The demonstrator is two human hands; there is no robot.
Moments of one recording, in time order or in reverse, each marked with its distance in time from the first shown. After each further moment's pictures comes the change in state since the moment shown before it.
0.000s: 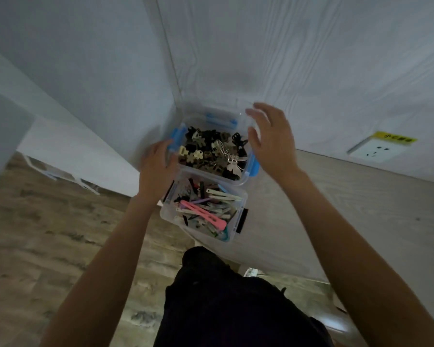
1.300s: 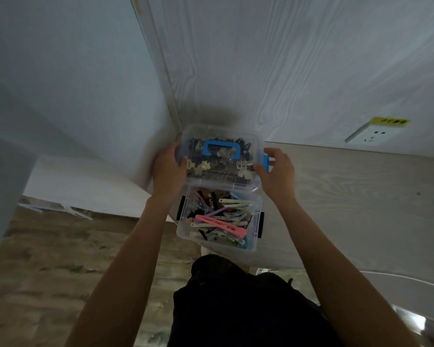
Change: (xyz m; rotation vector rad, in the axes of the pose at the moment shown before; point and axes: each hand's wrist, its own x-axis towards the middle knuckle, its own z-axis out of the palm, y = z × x) left_hand 0.041 0.006 -0.003 -0.095 -0.074 0.030; right_hand -0.050 -0.011 0.050 0.304 -0.013 0.741
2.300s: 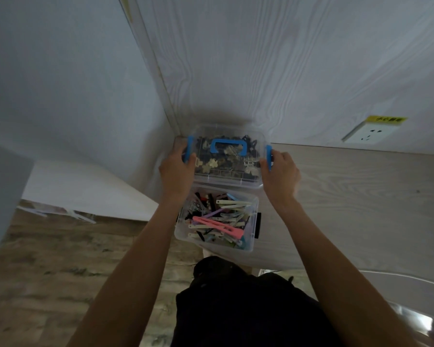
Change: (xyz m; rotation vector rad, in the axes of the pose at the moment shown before) left_hand 0.000 0.011 0.023 0.016 0.100 -0.011; right_hand -0.001 -0.003 -0.012 -0.383 0.096 -0.040
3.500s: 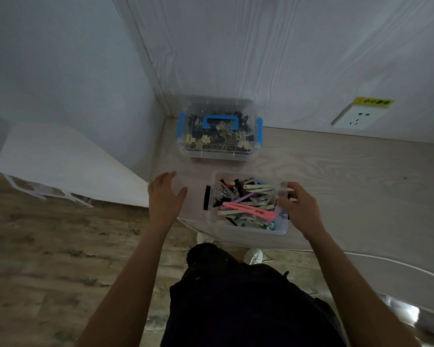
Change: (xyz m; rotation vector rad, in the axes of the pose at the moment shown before) left_hand -0.096 -0.047 0.015 0.214 -0.220 -0.167; right_hand -0.072 0.116 -0.027 0.450 -0.349 0.208
